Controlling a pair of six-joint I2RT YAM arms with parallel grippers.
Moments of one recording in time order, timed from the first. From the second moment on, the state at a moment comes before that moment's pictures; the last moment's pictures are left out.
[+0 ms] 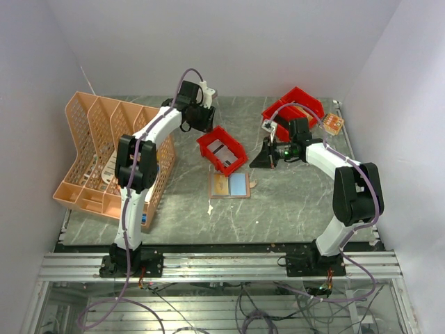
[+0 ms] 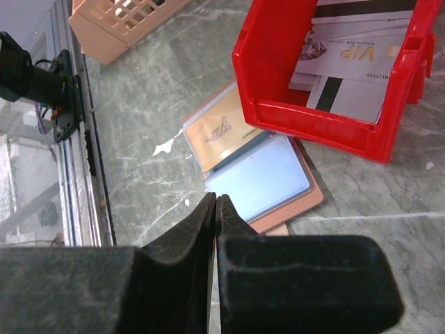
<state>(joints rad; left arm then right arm) -0.36 2.25 1.96 -0.56 0.32 0.09 0.18 1.72 1.09 -0.31 -1.08 -0.26</state>
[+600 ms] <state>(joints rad) -0.40 2.27 1.97 -0.57 0.23 0.14 0.18 1.73 1.11 -0.32 -1.07 -0.26</state>
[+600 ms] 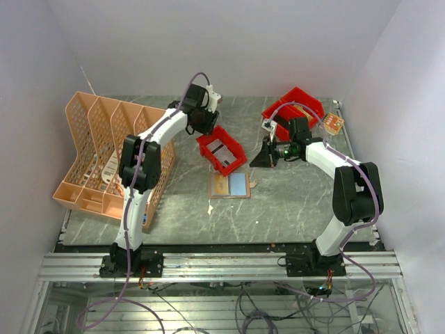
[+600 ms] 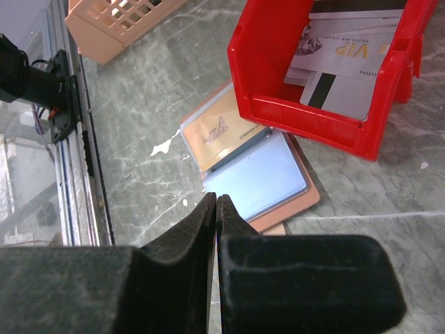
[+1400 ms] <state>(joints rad) -0.44 2.37 2.07 -0.70 0.11 0.23 0.18 1.73 1.11 -0.35 -1.07 -0.29</state>
